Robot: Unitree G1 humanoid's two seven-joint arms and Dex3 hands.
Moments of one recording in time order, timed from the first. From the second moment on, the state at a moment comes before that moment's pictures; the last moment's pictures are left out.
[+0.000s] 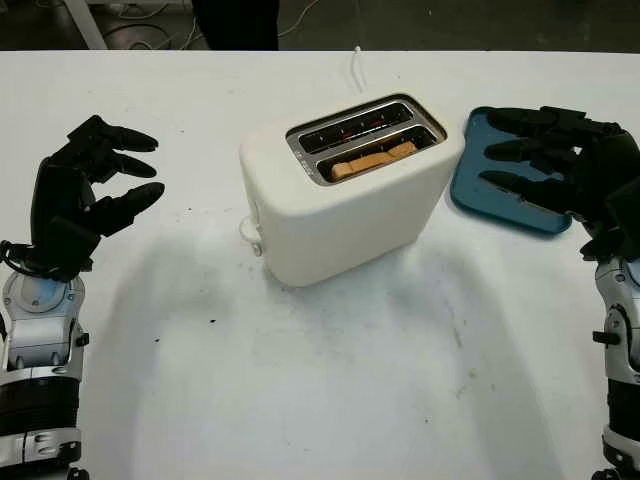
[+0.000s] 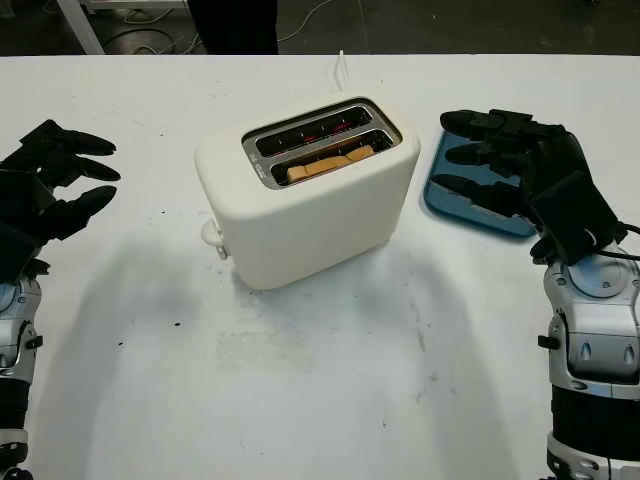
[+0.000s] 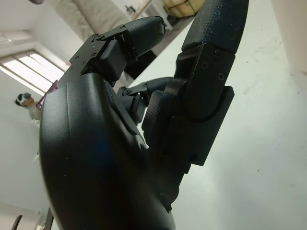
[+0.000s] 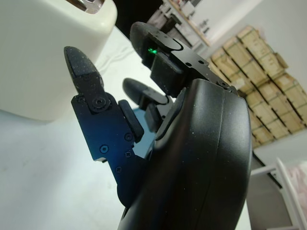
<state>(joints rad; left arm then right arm) -0.30 0.44 0.26 0.21 -0.07 -0.38 -0.18 -0.30 -0.49 -0.24 -0.18 0.11 0.22 0.28</state>
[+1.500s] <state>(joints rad) -0.31 0.44 0.26 0.21 -0.08 -0.38 -0.18 -0.30 -0.49 -0.24 -0.18 0.10 0.22 0.28</state>
